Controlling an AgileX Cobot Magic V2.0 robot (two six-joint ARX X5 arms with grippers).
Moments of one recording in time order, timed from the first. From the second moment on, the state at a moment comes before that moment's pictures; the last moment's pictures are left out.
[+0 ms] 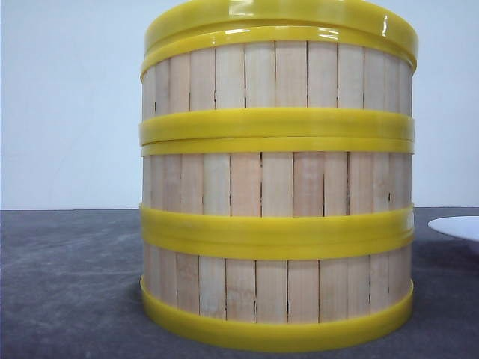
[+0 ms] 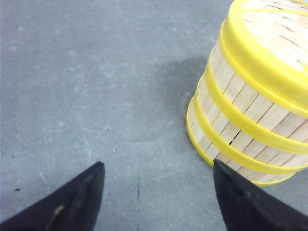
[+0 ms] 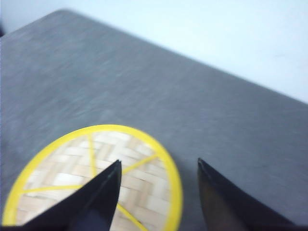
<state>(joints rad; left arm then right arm) -0.55 0.35 0.80 -0.95 -0.08 -0.18 0.73 1.02 1.56 -0.97 0.21 0.11</state>
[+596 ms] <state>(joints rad) -0.55 0.35 0.80 -0.91 -0.08 -0.18 0.73 0.64 1.09 -1.01 0.37 0.28</state>
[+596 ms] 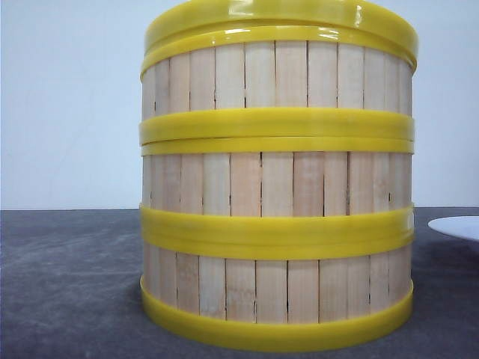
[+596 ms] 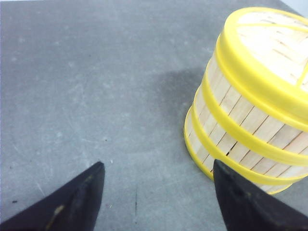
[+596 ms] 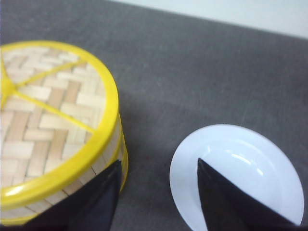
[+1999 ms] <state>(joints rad) -0.54 0.35 0.80 -0.91 -0.10 -0.15 0.73 0.63 1.09 -0.98 0.37 0.29</state>
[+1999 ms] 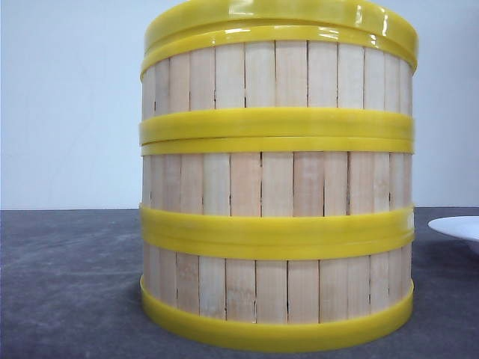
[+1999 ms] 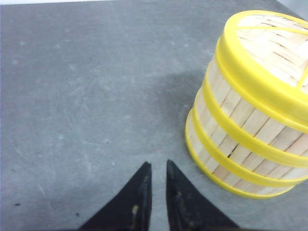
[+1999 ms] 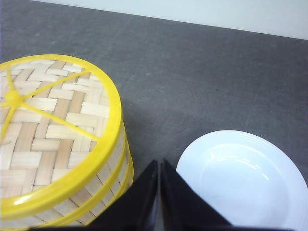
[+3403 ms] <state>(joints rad) -0.13 0.00 0.05 -0.22 -0.21 -0.05 0.73 0.63 1.09 -0.98 0.37 0.29</state>
